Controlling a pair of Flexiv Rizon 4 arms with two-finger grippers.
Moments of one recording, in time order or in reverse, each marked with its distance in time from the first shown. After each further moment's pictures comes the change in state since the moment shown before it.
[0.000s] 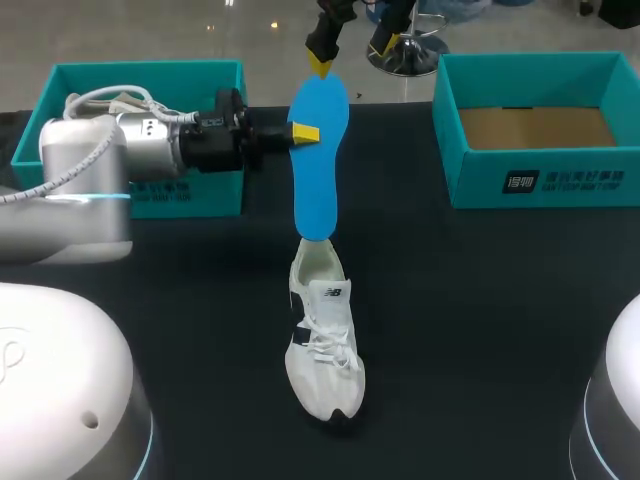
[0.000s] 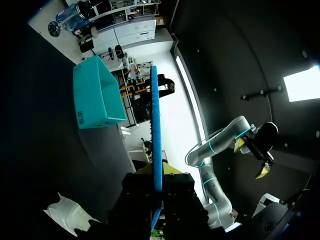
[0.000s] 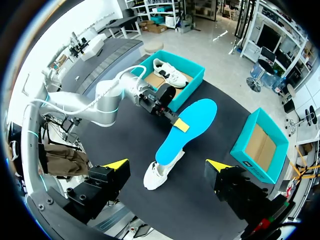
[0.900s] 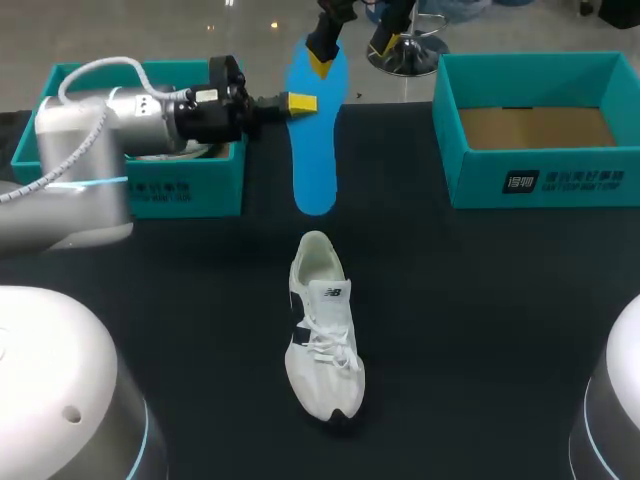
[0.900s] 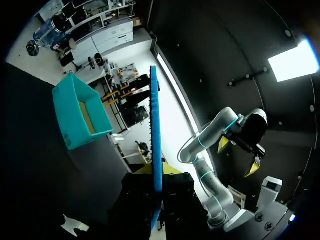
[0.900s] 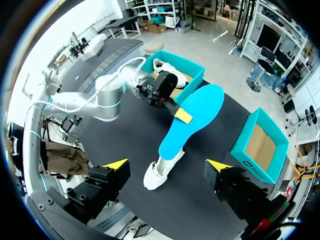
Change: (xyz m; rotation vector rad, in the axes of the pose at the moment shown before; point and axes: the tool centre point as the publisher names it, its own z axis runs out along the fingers) left arm 0.042 -0.027 -0.001 -0.022 0.076 0.202; right arm 0.000 0.000 0.000 0.000 0.000 0.000
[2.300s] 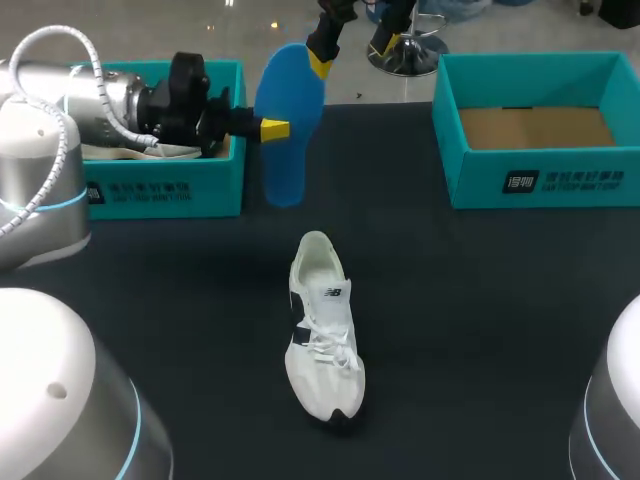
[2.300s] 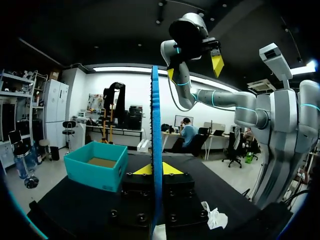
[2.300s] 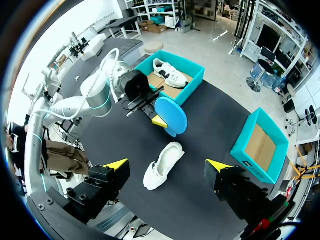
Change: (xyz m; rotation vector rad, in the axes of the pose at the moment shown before) left arm 0.013 0.037 -0.034 -0.185 -0.101 0.969; right arm 0.000 0.000 0.000 0.000 0.000 0.000
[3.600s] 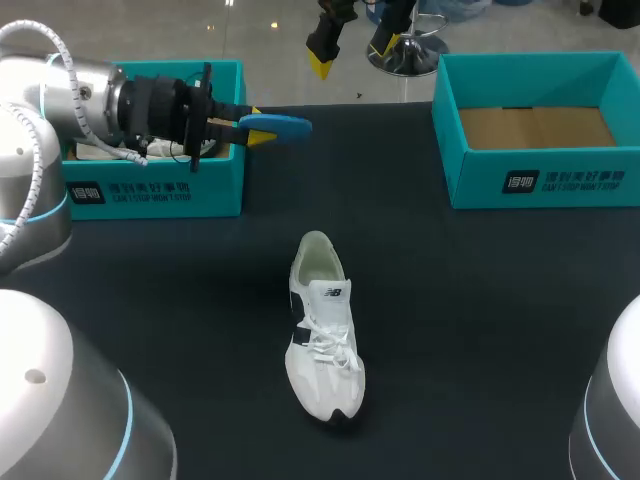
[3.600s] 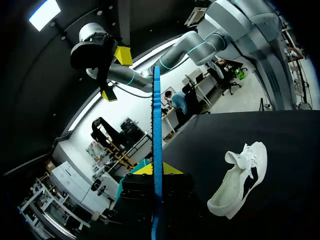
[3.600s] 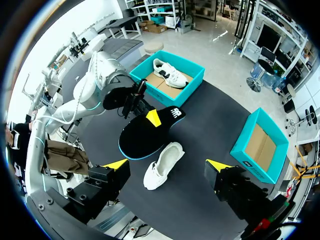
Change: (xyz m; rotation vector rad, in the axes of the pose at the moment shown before) left arm 0.016 -0.011 -0.013 -0.098 0.008 0.878; right arm 0.000 0.000 0.000 0.000 0.000 0.000
